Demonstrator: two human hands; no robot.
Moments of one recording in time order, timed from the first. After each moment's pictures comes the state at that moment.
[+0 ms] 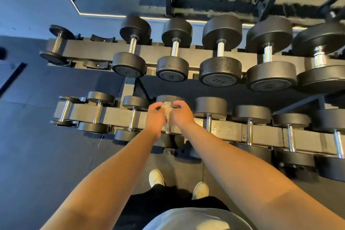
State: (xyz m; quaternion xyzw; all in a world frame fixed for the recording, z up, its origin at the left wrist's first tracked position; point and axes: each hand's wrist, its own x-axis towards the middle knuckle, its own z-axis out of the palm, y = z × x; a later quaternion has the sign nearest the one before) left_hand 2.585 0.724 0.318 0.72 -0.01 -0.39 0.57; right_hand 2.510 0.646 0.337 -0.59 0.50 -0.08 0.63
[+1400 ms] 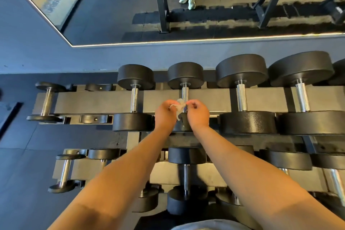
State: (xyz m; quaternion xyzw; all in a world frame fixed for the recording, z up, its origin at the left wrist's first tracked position) left_hand 2.796 0.519 0.329 0.84 -0.27 -0.24 0.39; right_hand 2.709 0.451 0.315 -0.61 0.55 -0.24 0.52
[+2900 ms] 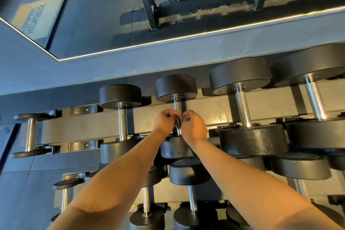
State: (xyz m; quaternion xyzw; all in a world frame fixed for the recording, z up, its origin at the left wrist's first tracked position) left_hand 2.836 0.440 0.281 0.81 -0.19 -0.43 0.35; right_hand 2.721 0.407 0.291 -0.65 0.58 -0.13 0.48
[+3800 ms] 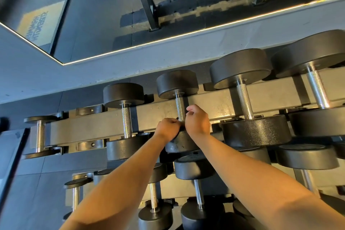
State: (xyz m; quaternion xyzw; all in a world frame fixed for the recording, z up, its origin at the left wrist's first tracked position) left_hand 2.820 0.467 0.305 0.84 -0.25 -0.44 0.18; right_hand 2.721 0.406 0.284 -0.60 0.60 -0.17 0.51
